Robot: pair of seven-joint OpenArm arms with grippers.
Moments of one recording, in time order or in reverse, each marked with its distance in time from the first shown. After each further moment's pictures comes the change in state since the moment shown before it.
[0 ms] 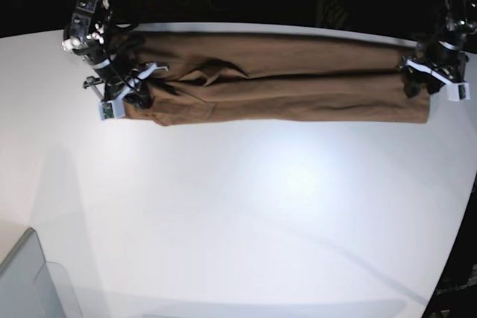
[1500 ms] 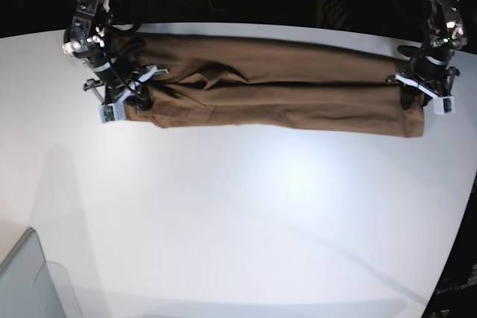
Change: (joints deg) left arm -11.5 3.5 2.5 -13.9 11.7 -2.1 -5.8; right arm 0.9 -0.2 0.0 -0.1 -0.4 -0.2 -1.0
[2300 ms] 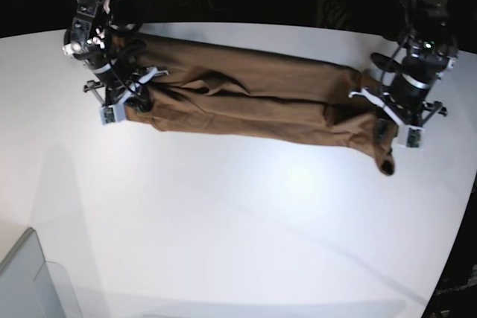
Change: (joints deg) left arm 2.6 7.1 6.5 37.4 11.6 1.7 20.9; right arm 0.4 0.0 -0.1 -0.1 -0.2 0.0 -0.1
